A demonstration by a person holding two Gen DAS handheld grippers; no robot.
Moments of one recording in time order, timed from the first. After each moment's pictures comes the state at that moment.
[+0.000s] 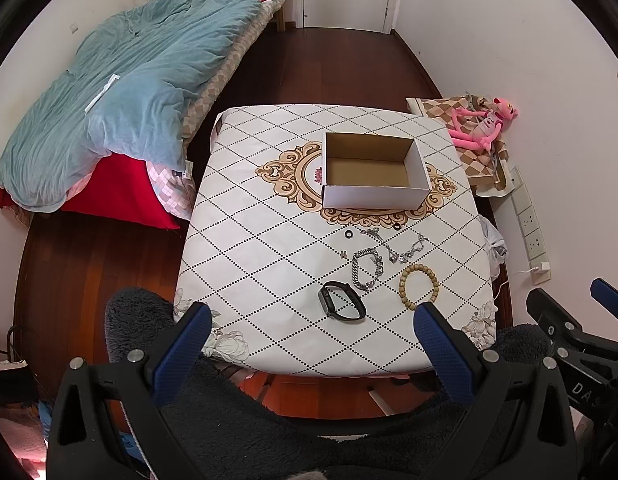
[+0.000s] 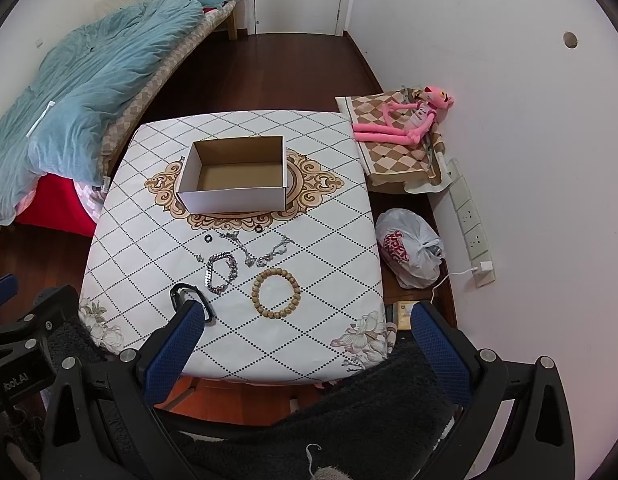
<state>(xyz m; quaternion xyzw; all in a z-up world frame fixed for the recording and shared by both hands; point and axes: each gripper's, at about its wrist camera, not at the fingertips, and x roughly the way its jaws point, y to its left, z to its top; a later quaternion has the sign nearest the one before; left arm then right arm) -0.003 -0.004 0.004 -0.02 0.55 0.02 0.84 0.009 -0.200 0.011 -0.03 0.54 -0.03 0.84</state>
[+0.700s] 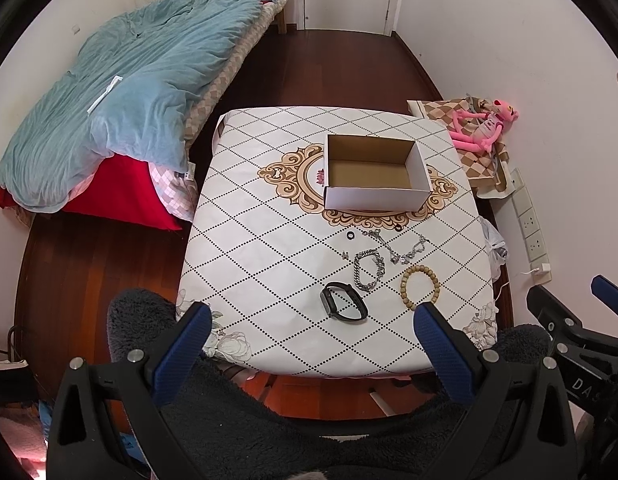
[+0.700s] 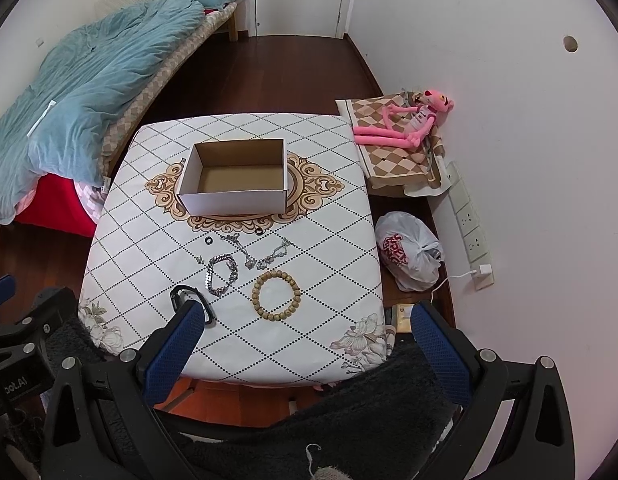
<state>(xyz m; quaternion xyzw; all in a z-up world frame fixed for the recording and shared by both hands) 0.002 -0.003 0.017 -0.02 0.54 0.02 0.84 0.011 -0.206 0.015 -0.03 0.54 -0.03 0.84</state>
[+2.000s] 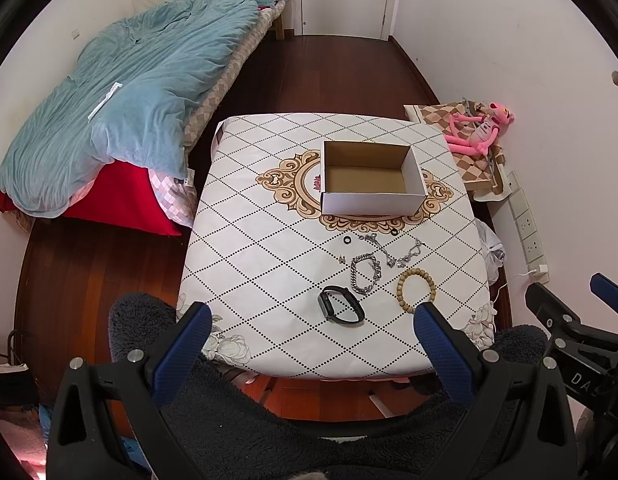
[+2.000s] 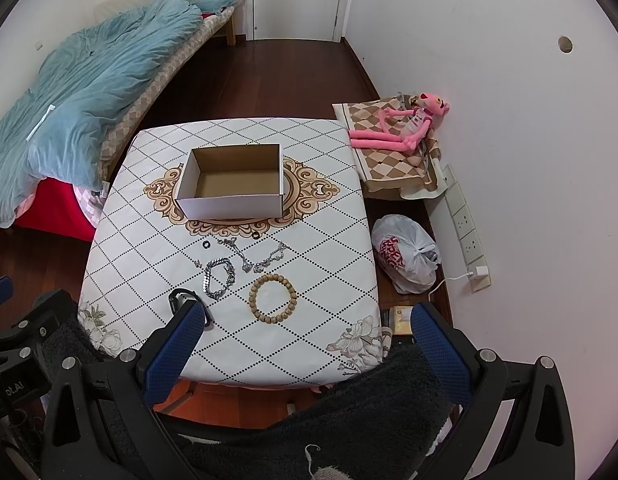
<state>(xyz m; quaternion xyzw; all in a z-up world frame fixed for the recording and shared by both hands) -0.001 -0.008 0.019 -0.02 0.54 0.02 0.84 0.012 -0.213 0.024 -0.03 0.53 -0.03 0.85</state>
